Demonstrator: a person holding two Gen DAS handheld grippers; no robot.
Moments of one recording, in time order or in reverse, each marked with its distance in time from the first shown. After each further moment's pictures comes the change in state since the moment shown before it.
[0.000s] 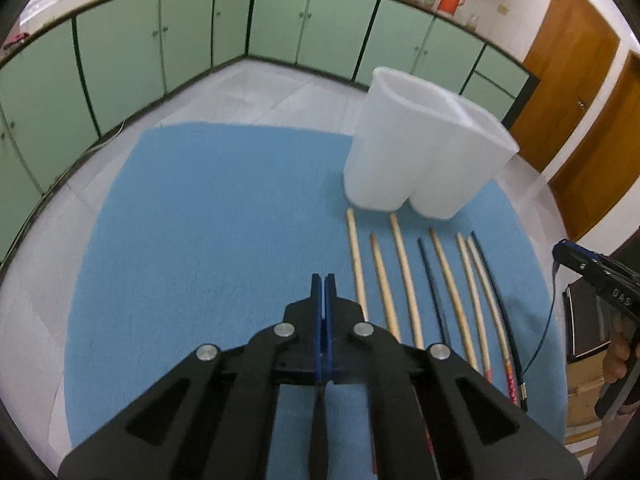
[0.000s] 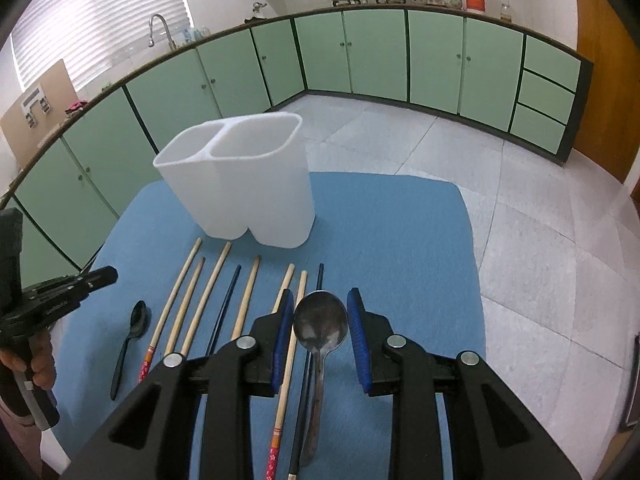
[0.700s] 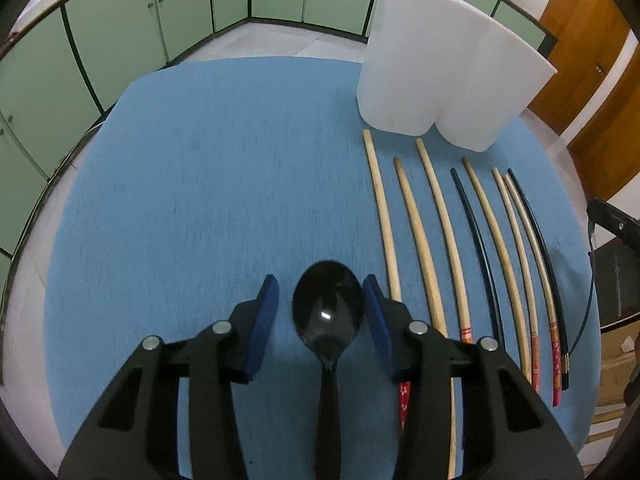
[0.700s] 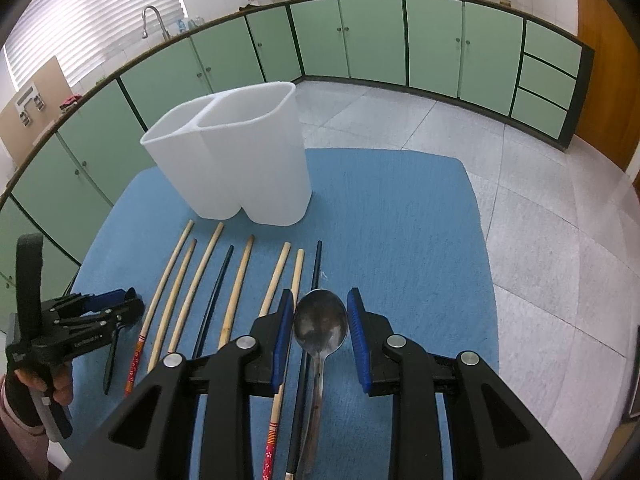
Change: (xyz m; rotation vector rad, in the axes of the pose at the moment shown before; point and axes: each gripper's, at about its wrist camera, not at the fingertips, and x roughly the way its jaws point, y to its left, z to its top) left arm 0.044 -0.002 -0.018 0.033 0.142 0.056; right arm 0.015 -0.005 -0.009 0.017 0.047 0.006
